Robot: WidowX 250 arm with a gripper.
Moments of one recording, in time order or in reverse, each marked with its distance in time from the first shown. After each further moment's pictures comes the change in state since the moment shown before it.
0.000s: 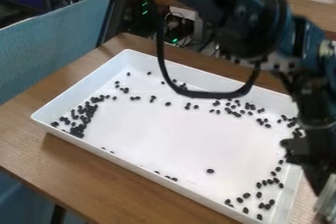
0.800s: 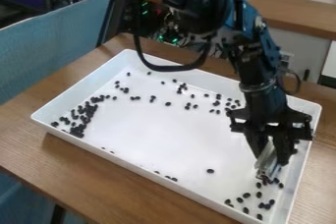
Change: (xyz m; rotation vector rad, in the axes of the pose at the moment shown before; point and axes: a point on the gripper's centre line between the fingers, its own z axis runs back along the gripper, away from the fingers) arm 0.015 0.087 0.012 0.064 0.080 0.142
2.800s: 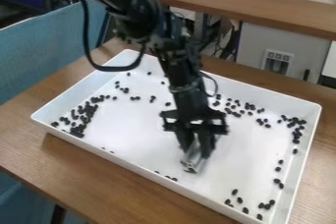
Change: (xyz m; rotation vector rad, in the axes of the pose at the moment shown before) arm -0.025 0.125 0.008 0.154 0.108 0.179
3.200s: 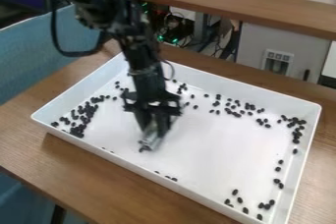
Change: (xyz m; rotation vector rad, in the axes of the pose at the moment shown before) arm 0.006 0.081 0.016 0.103 0.006 0.057
